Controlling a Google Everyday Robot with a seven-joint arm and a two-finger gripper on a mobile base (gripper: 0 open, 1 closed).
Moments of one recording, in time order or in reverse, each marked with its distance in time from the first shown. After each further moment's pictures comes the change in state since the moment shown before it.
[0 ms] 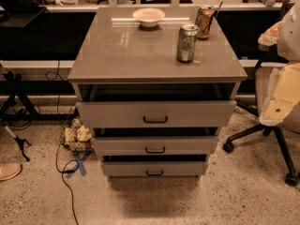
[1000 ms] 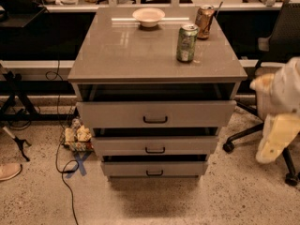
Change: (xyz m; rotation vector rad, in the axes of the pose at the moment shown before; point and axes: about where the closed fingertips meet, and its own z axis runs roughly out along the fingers) arm 0.042 0.029 0.088 -0.105 -0.081 -0.012
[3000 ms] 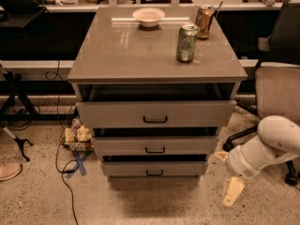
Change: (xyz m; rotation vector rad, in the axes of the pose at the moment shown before) arm 0.081 0.053 0.299 -0.340 -0.230 0.051
